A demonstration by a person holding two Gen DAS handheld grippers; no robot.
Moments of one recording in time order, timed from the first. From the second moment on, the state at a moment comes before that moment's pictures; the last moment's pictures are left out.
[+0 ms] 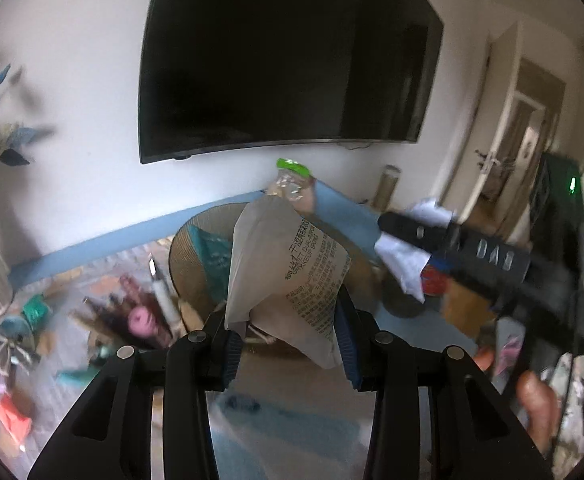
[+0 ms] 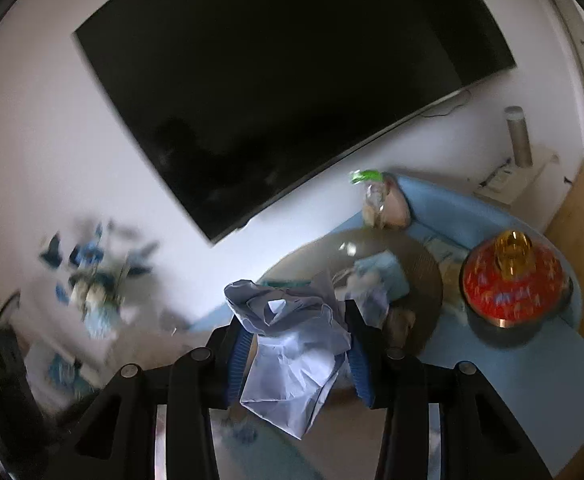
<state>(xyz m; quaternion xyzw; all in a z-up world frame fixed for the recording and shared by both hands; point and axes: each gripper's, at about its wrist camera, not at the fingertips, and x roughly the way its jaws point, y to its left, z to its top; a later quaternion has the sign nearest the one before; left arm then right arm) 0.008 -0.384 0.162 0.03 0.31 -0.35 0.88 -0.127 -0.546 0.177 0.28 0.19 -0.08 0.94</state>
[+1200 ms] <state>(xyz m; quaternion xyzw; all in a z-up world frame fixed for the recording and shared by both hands) -0.046 -0.207 0.174 0.03 0.24 -0.18 0.95 -0.126 -0.506 0.195 0.24 0.25 -0.06 0.94</state>
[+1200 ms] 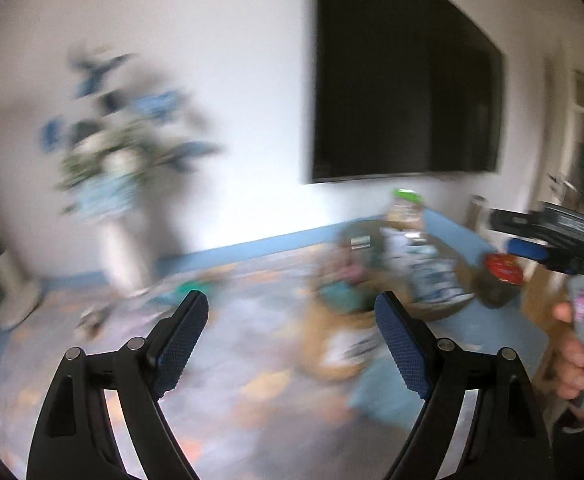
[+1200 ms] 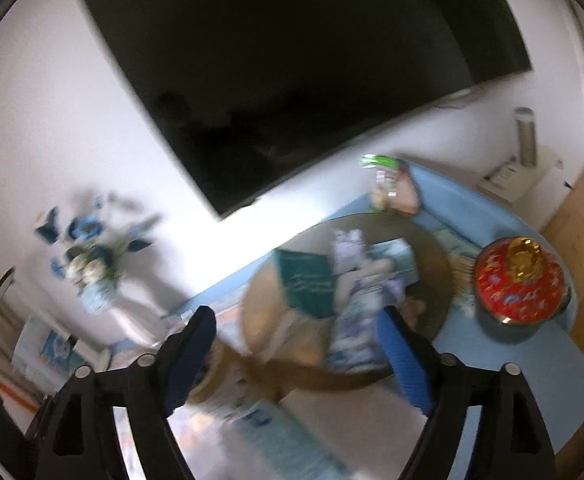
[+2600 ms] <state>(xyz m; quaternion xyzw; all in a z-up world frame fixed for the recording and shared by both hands) 0.011 0.004 -0.002 -0.01 0.45 0.01 0.89 -0.005 -0.179 0.016 -0.06 0.46 0.06 0.88</state>
